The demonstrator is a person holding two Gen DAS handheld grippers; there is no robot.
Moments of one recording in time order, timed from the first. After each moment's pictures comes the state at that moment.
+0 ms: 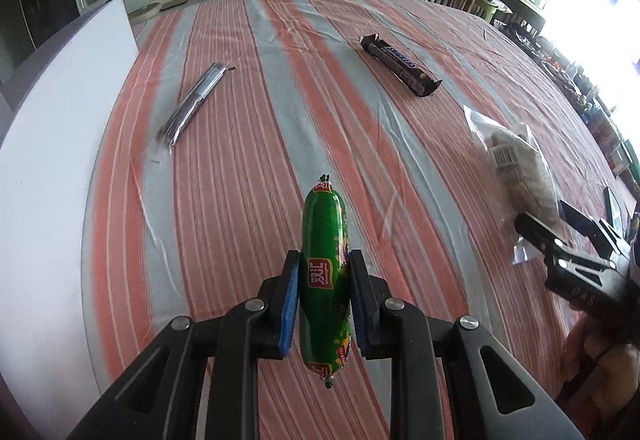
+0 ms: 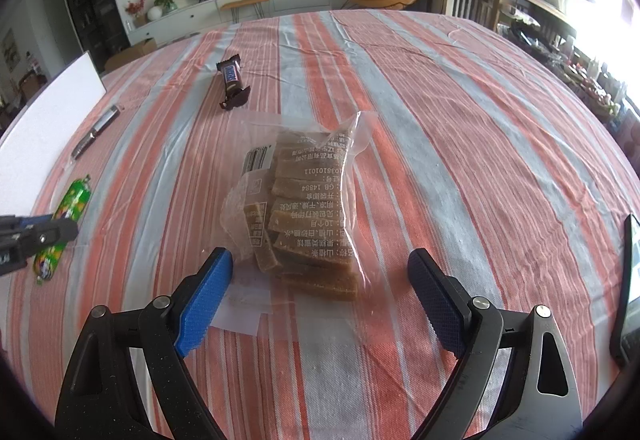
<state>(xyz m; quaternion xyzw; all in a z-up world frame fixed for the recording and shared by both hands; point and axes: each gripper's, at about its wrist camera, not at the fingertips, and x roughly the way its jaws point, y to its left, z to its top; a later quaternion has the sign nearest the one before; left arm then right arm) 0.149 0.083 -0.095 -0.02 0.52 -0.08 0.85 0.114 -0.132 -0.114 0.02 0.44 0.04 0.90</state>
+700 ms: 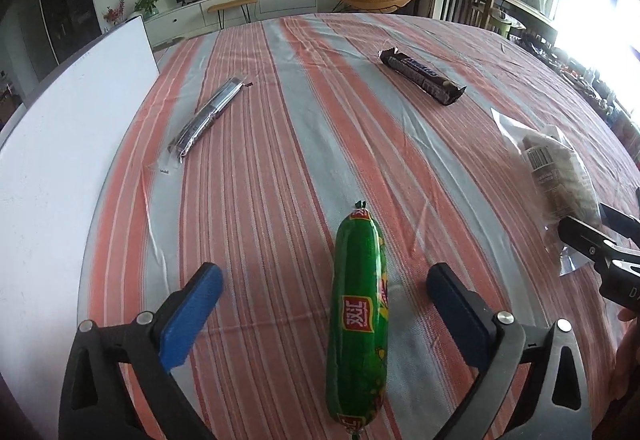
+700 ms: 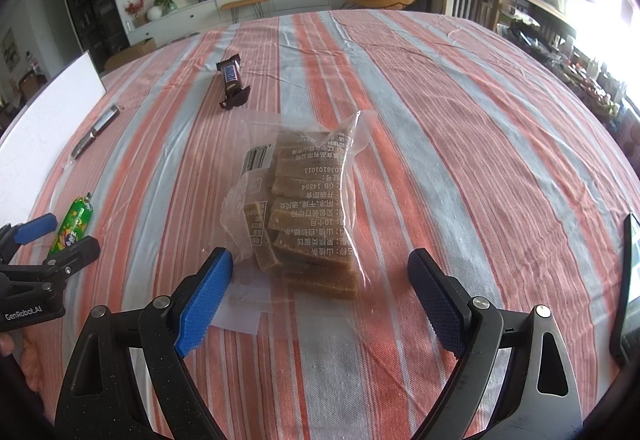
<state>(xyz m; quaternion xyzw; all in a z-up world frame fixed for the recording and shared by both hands) 0.150 0.078 -0.120 0.02 0.46 -0.03 0.89 0.114 -0.132 -0.114 0.02 0.44 0.04 0.90</state>
